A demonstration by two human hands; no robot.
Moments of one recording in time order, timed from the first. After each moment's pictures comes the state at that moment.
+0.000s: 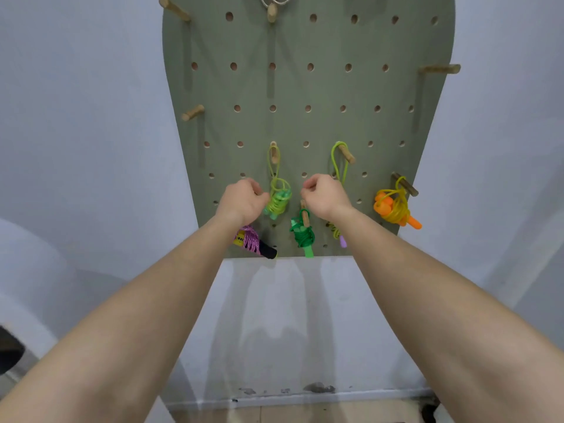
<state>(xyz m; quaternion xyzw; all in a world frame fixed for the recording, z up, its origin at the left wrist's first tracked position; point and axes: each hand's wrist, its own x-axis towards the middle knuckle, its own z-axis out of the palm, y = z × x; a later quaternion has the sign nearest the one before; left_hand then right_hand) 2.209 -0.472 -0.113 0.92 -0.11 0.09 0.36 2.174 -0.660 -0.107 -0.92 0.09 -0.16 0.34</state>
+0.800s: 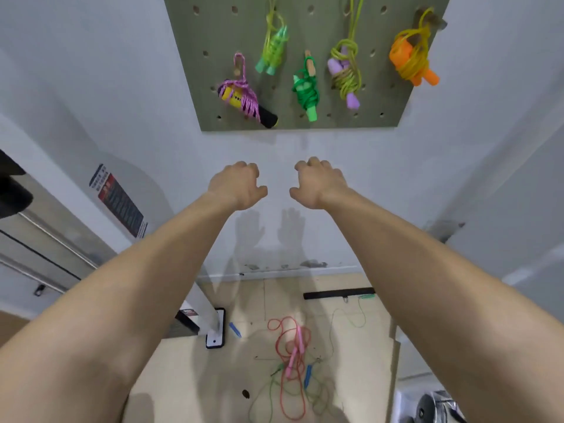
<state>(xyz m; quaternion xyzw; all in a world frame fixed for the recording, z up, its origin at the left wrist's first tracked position) 2.074 -0.420 -0.304 0.98 -0.17 -0.04 0.08 2.022 -0.595 -0.296 -1.00 0.05 0.03 0.06</state>
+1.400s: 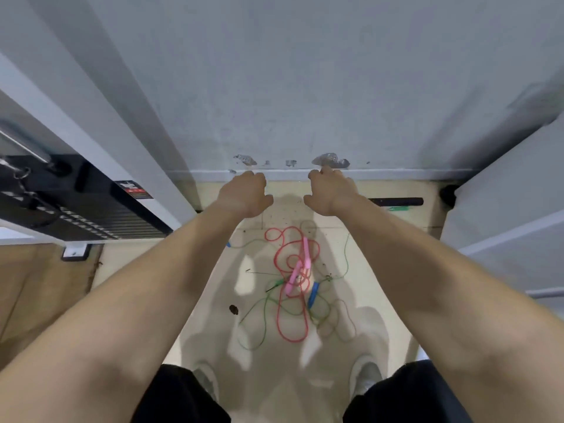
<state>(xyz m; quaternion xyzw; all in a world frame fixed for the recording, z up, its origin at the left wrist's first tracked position) 2.000 -0.410 -0.849 0.96 -0.15 -0.20 0.08 1.955 -0.599 -0.832 -0.98 0.05 0.20 0.07</state>
